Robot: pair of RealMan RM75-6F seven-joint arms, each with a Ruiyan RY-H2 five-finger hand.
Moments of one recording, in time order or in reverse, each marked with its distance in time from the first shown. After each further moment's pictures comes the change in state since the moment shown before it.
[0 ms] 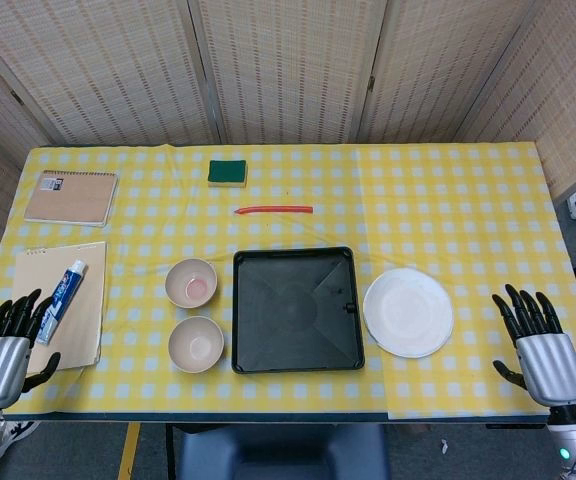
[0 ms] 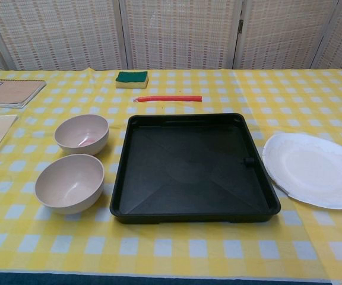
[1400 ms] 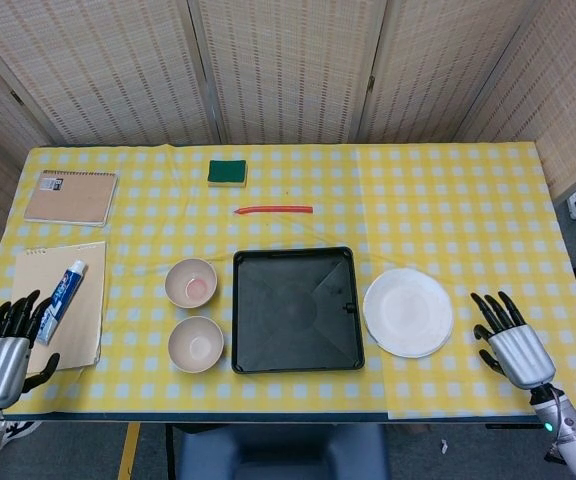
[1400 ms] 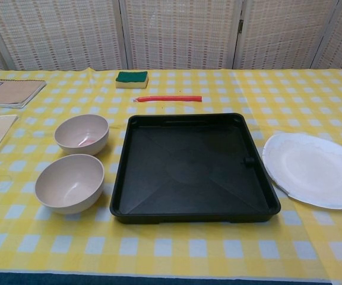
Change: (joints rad) left arm 0.002 -0.001 0.000 -0.013 -0.020 -0.003 0.022; right arm 0.094 -0.505 -0.058 1.158 -0.137 0.022 0.530
